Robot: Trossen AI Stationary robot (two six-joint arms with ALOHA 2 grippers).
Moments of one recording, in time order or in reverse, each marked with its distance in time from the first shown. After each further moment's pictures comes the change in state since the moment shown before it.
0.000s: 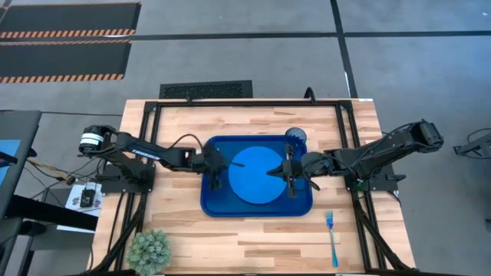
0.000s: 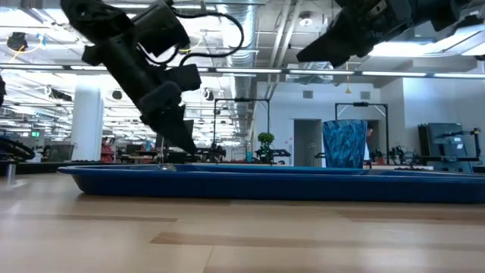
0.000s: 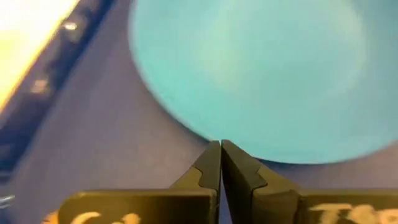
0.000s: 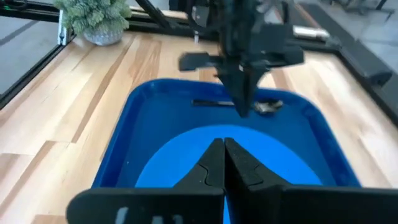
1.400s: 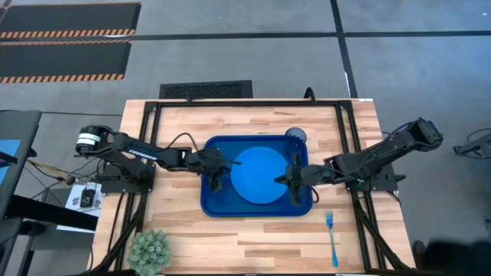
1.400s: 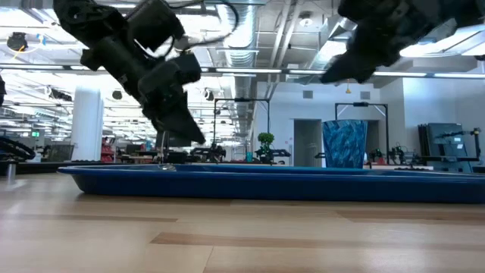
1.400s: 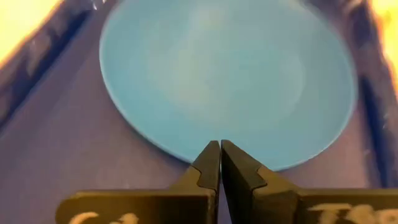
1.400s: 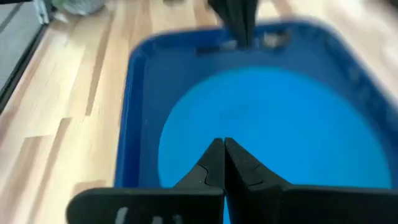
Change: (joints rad) left arm -0.004 -0.029 -0.045 0.153 0.114 -0.040; right arm 0.108 -0.004 0.004 -0.200 0.108 0.295
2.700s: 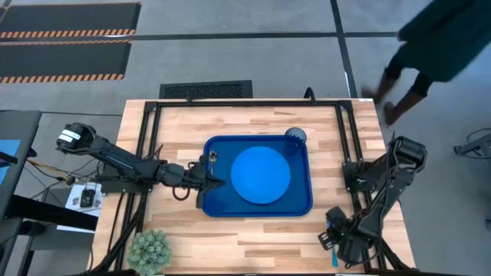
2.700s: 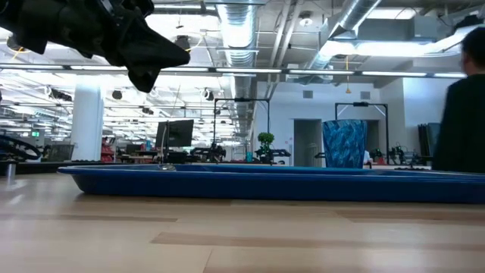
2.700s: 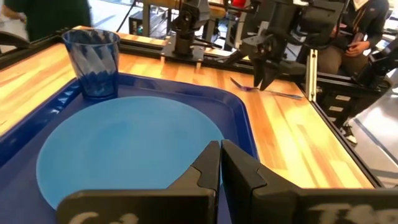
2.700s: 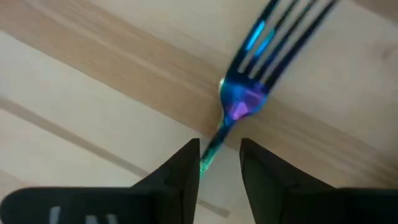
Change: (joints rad) left arm -0.287 -0.259 -0.229 0.447 -0.181 0.002; right arm 0.812 0.386 0.193 -0.734 -0.209 1.950
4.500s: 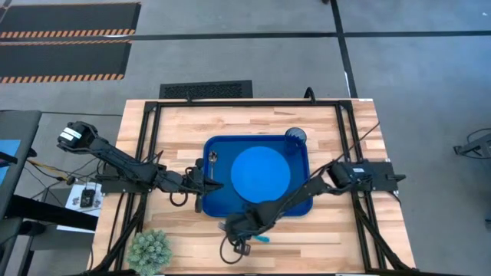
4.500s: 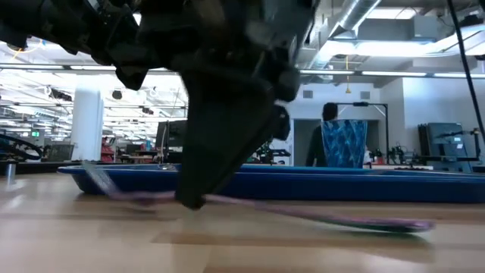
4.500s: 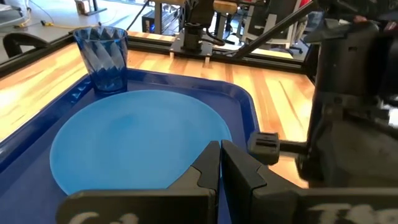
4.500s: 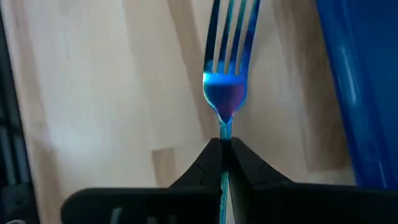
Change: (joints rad) left arm -0.104 0.001 0.000 -0.037 -0.154 -0.007; right arm -0.675 0.713 0.980 0.136 -0.073 -1.551
